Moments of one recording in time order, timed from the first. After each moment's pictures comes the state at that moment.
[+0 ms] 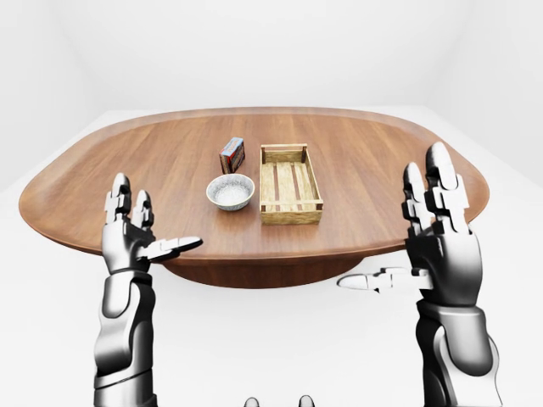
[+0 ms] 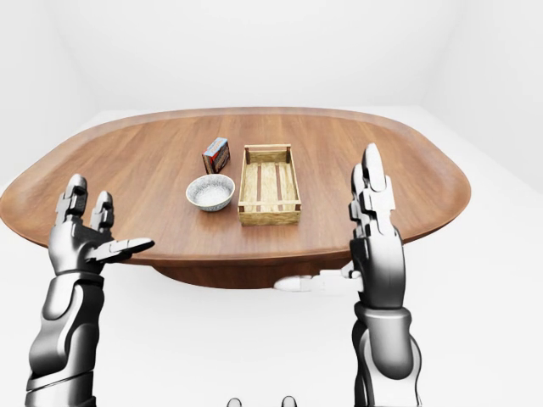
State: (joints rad) left arm -0.12 0.16 0.31 -0.17 -0.34 0.09 -0.01; right arm 0.14 -0.01 -0.06 -0.78 -0.09 0.09 0.08
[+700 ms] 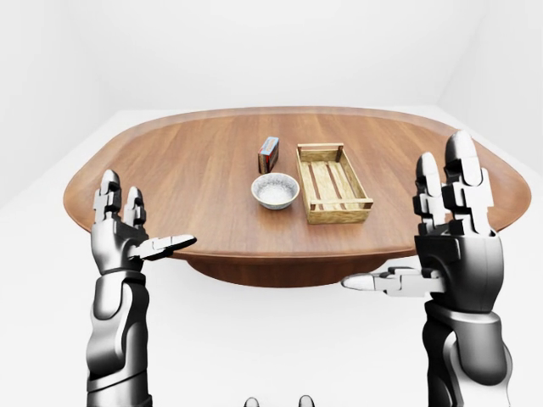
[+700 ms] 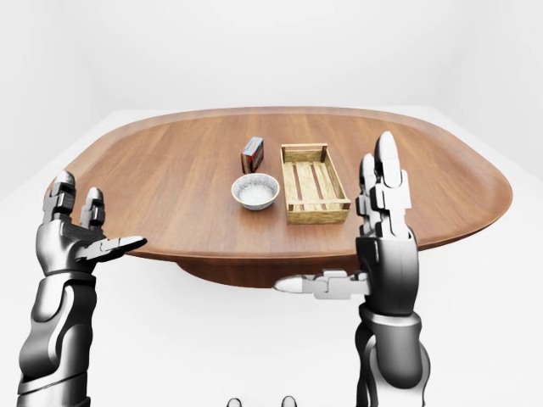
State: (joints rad) left arm -0.12 0.18 0.33 -0.20 -0.36 0.09 0.00; right arm 0.14 0.00 -0.06 -0.85 -0.09 0.09 0.09
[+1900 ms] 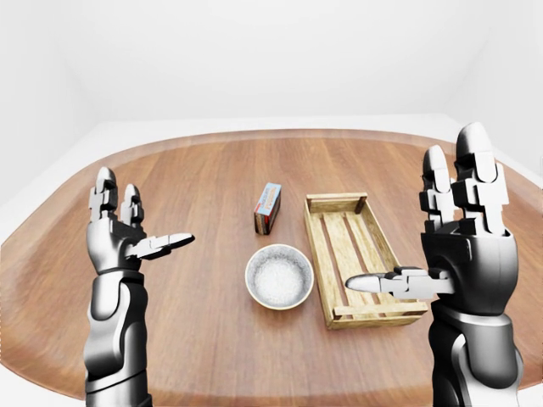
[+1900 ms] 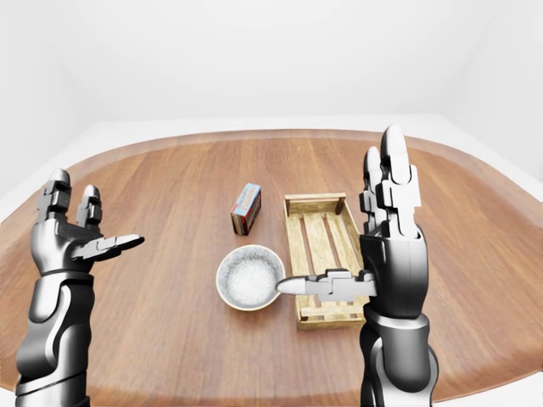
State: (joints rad) left arm -0.12 0.18 0.34 -0.22 -0.37 0.09 0.00; right arm 0.12 -0.01 -0.09 -0.88 -0.06 0.09 0.10
